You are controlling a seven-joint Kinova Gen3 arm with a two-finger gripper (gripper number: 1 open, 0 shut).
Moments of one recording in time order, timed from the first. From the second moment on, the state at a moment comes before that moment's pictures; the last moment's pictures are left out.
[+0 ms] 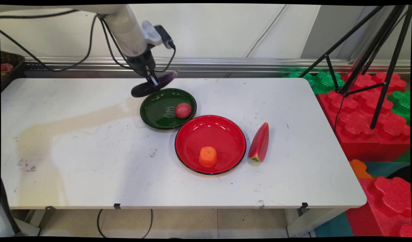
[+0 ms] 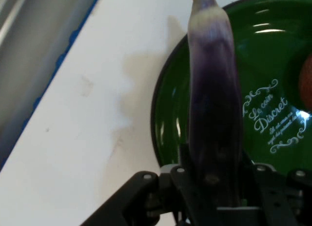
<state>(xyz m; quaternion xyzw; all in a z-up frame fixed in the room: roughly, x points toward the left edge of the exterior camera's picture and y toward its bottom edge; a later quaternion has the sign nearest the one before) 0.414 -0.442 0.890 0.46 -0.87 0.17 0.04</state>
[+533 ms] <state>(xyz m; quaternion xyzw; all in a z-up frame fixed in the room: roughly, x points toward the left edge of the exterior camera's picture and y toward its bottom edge) 0.405 -0.463 0.854 0.44 -0.88 0.15 0.04</state>
